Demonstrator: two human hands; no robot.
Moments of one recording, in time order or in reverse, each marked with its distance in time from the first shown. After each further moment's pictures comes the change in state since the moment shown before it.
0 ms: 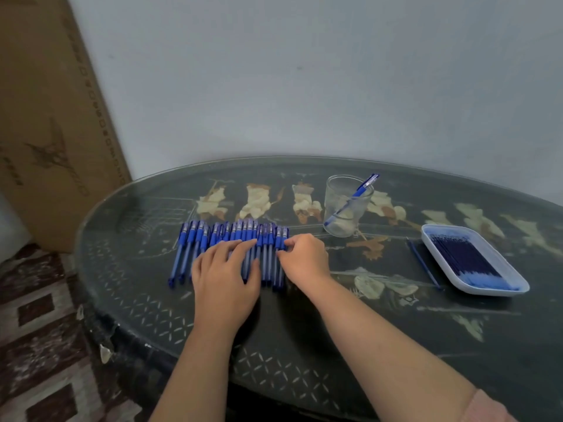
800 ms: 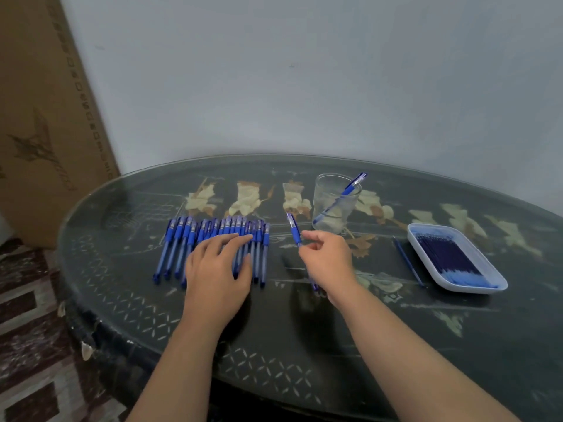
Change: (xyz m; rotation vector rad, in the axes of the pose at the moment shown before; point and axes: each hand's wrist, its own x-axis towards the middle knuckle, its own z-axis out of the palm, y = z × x) left_hand 0.002 0.002 -0.001 -0.119 -0.018 0.056; right_hand -0.013 0.034 -0.043 0.336 0.024 0.014
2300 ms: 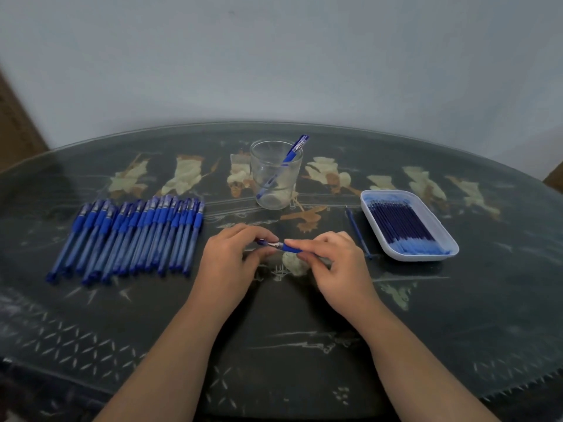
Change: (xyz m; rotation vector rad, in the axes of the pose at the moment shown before) left_hand 0.004 0.083 0.072 -0.311 -0.167 0.306; right_hand 0.000 0.108 -0.085 -0.158 0.089 -0.622
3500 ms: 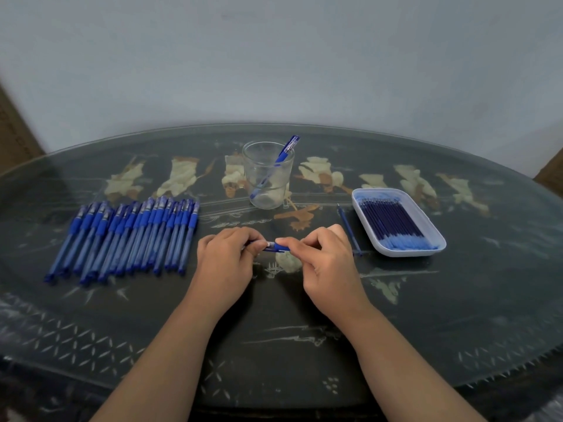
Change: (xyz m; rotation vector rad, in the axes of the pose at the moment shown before) left_hand -0.001 0.010 0.002 0.095 -0.053 -0.152; right_hand -0.006 -0.005 0.001 -0.334 0.113 -0.202
